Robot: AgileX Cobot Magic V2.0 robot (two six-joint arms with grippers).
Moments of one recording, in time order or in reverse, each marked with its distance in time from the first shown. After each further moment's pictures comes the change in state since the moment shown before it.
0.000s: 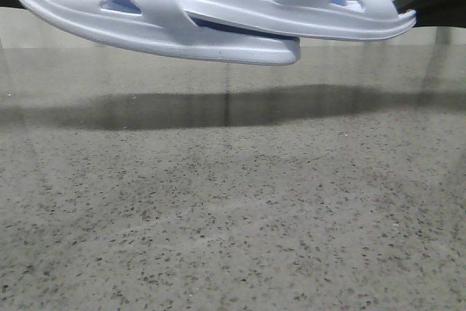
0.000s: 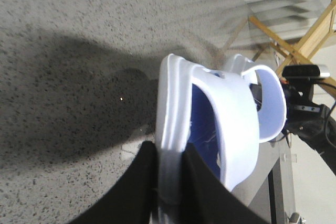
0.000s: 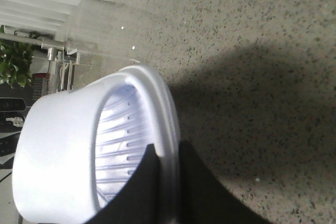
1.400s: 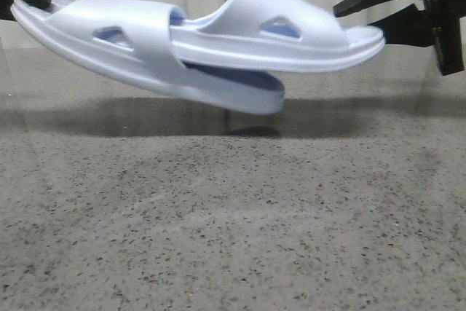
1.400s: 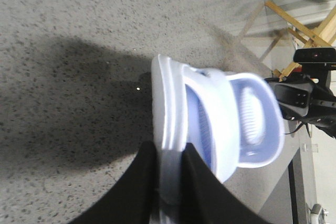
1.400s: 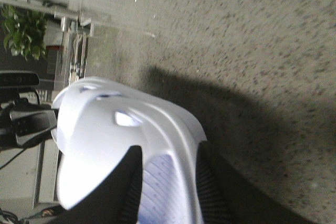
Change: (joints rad) left arm 0.011 0.000 -0.002 0.064 -0.004 0.015; right arm 0.077 0.023 -0.002 0.038 0.016 -0.007
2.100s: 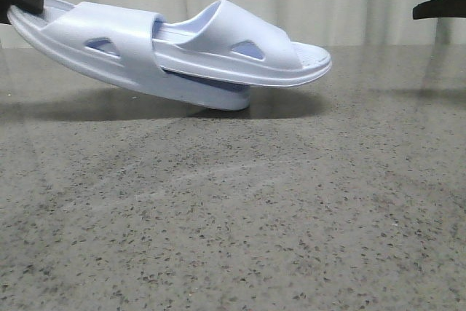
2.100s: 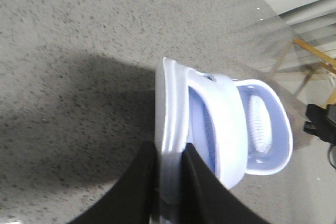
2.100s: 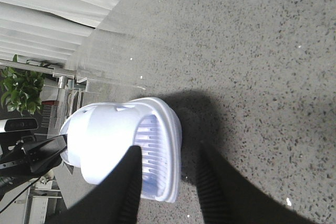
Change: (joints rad) left arm 0.004 0.000 0.000 -0.010 -0.180 0.093; right arm -0.171 -0.053 -0.002 0.007 0.005 0.000
